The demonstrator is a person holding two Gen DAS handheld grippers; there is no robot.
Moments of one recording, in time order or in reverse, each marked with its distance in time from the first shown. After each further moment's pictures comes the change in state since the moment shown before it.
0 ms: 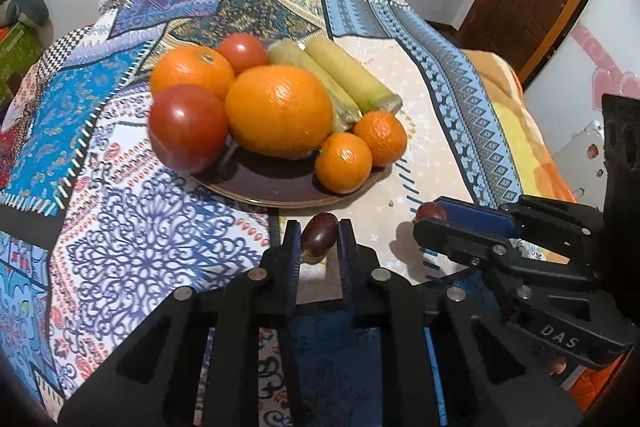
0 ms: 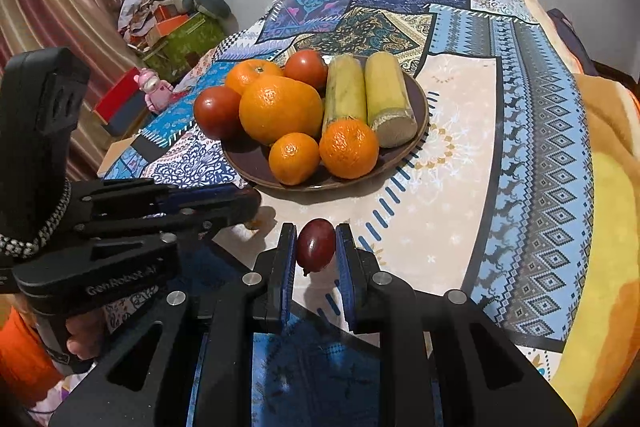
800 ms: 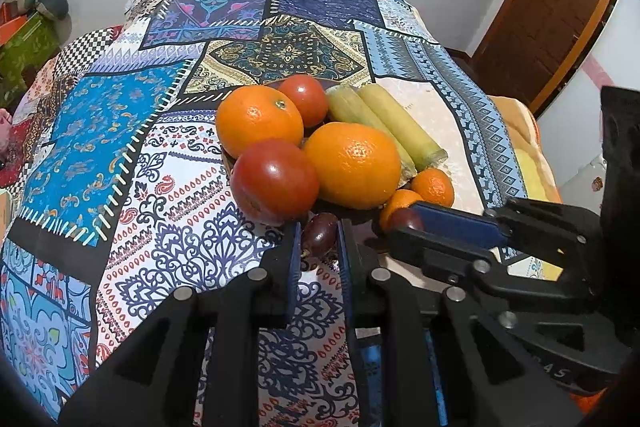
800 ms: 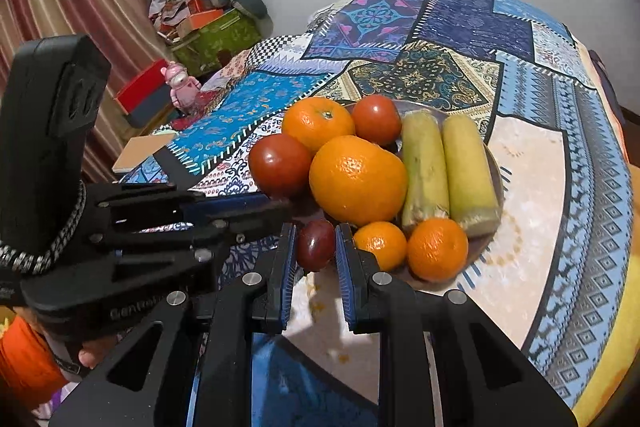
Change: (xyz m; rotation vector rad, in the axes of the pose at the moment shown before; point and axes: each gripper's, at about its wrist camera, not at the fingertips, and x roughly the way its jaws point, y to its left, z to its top) left arm -0.014 0.044 0.023 -0.059 -0.061 0.010; right arm 0.029 0.043 0.046 -0.125 -0.020 0.052
